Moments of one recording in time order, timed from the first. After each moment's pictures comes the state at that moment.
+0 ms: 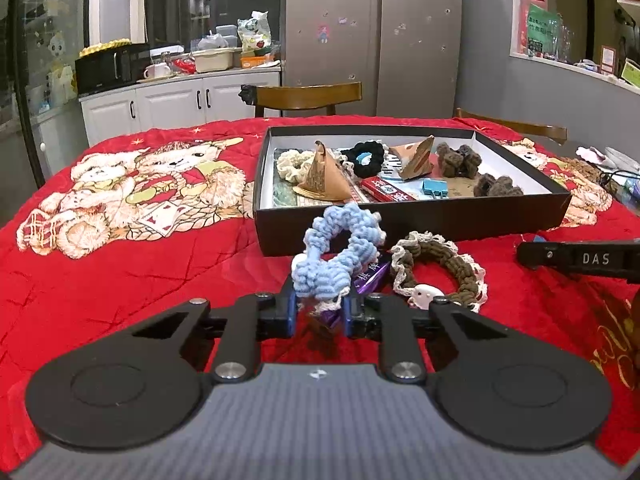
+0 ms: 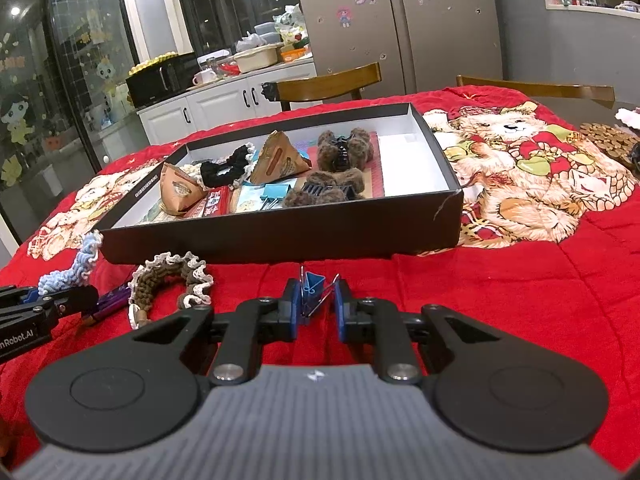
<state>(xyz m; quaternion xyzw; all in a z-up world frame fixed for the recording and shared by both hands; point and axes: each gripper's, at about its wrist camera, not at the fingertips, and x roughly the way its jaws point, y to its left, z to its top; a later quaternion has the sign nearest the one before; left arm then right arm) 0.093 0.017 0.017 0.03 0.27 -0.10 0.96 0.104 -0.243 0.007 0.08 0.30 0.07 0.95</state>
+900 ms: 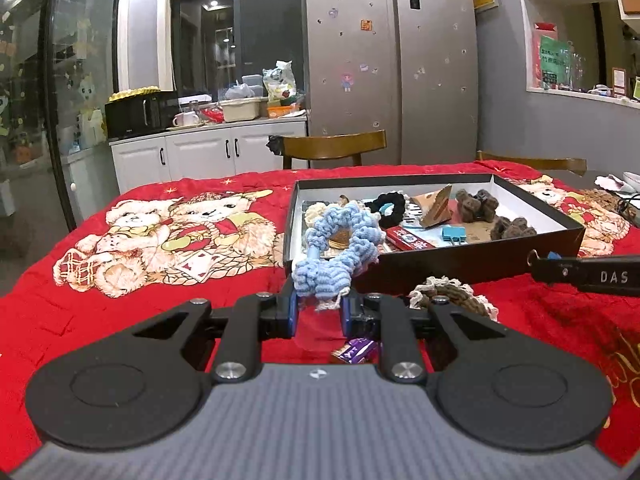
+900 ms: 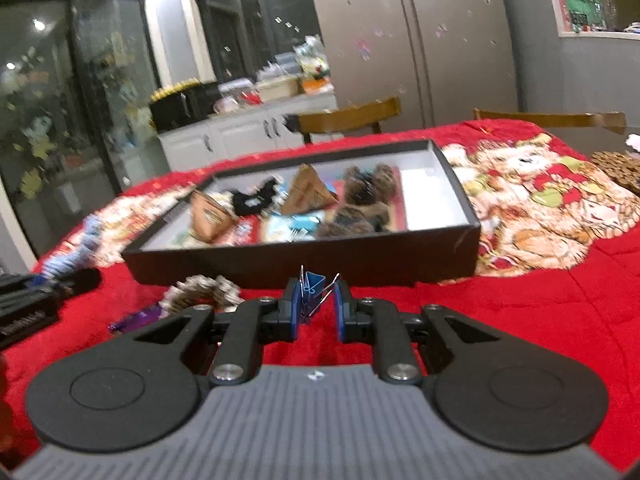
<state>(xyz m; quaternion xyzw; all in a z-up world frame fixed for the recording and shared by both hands) 0.073 0.016 0.031 0.04 0.19 -0.06 0.98 0.085 -0.237 0.019 0.09 0.24 0.11 0.96</state>
